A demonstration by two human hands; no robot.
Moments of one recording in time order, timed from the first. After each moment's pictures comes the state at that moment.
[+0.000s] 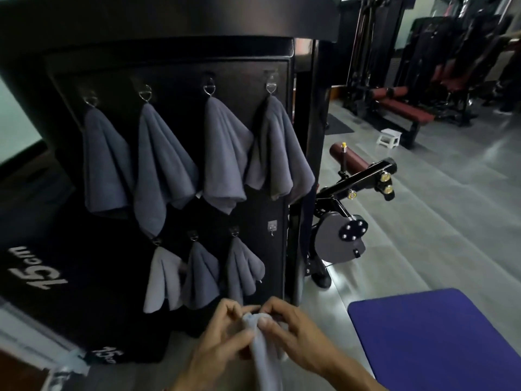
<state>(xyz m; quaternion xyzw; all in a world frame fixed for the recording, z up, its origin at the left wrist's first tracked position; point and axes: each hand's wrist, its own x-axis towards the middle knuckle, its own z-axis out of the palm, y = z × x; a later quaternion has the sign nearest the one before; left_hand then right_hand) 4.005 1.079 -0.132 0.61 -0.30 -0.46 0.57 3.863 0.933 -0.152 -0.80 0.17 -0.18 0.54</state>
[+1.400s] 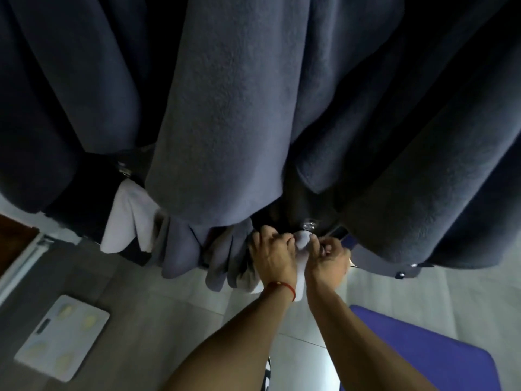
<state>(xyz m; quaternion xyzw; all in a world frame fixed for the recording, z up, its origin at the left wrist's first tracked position) 4.115 0.731 -0.338 0.95 -0.14 -0.05 0.29 4.068 0.659 -0.344 -0.59 0.63 -0.21 0.45</state>
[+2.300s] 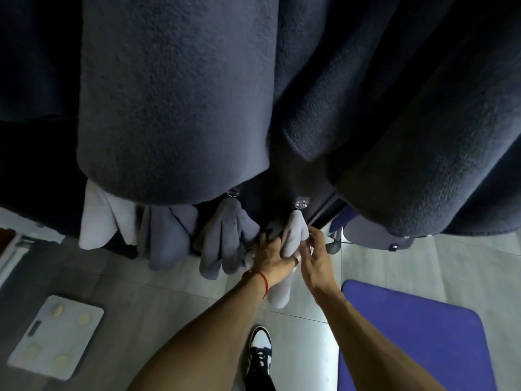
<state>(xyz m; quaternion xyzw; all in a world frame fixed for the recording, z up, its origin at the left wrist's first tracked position) 4.107 0.754 -0.371 0.82 -0.17 -0.39 0.37 4.019 0.670 -0.364 -0.74 0.38 -0.12 0.53</state>
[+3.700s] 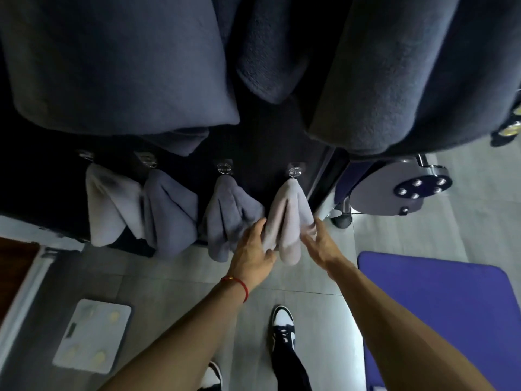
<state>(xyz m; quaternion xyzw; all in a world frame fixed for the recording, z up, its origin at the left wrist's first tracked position) 4.096 0.826 -0.376 0.85 -0.26 -0.29 0.37 3.991 0.659 -0.408 -0.72 0.43 0.05 0.54</state>
